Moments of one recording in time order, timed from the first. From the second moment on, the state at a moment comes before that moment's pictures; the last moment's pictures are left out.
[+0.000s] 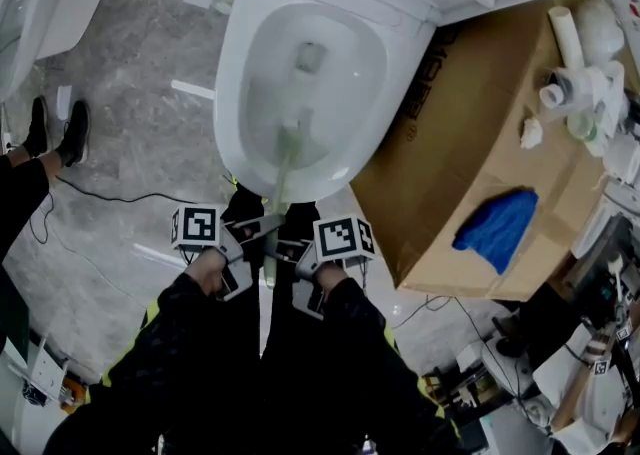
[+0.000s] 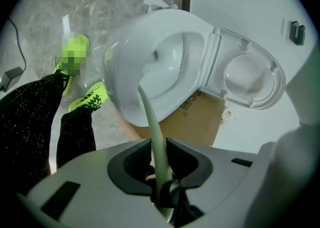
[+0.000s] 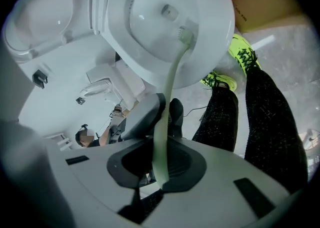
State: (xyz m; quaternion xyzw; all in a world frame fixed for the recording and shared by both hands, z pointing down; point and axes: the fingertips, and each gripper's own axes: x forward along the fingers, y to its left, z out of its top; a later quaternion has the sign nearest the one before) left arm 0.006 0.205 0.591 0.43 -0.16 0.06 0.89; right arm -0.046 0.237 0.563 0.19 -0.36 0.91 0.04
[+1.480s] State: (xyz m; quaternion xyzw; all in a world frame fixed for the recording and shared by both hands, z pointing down) left arm -0.032 0.112 0.608 0.52 -0.28 0.04 0.80; right arm -0.075 0.158 0.581 0.10 -0.47 0.87 0.02
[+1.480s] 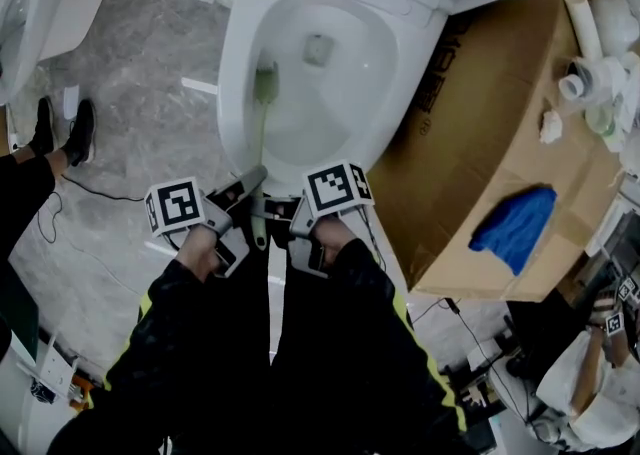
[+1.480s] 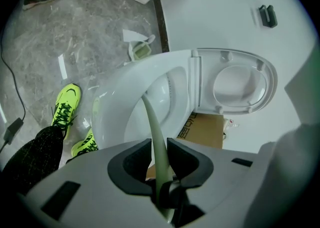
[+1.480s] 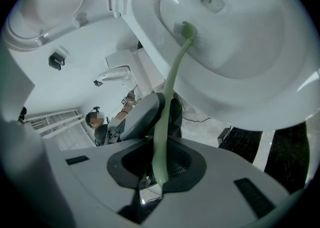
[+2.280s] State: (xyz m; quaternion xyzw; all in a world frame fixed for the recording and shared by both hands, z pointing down) left arm -0.010 0.035 0.630 0.57 -0.28 0.03 0.77; right arm -0.047 0.082 0.610 0.15 -0.53 0.83 0.01
